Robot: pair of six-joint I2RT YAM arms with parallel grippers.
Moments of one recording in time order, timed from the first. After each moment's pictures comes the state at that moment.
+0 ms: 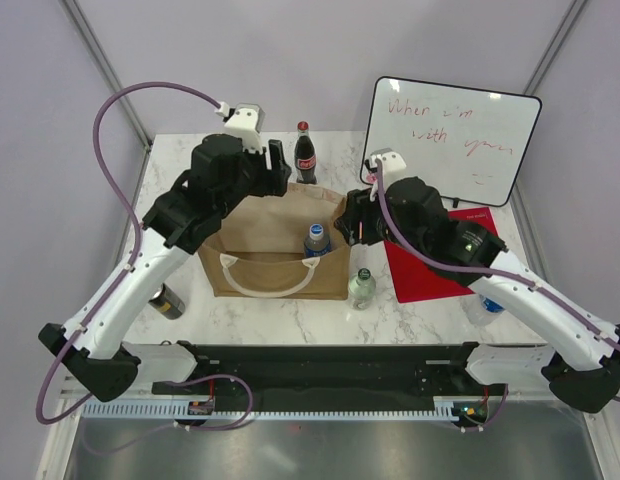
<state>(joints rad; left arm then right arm) -0.66 1.27 1.53 -0.56 -0.26 -0.24 0.87 1.17 1.33 -0.60 0.19 0.41</state>
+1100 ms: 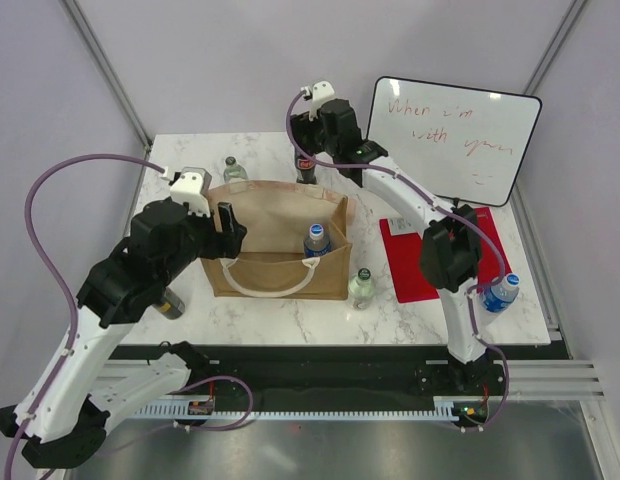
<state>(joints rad) -0.61 0.85 1.28 -0.88 -0.25 -0.29 0.59 2.13 2.01 -0.17 0.10 0.03</state>
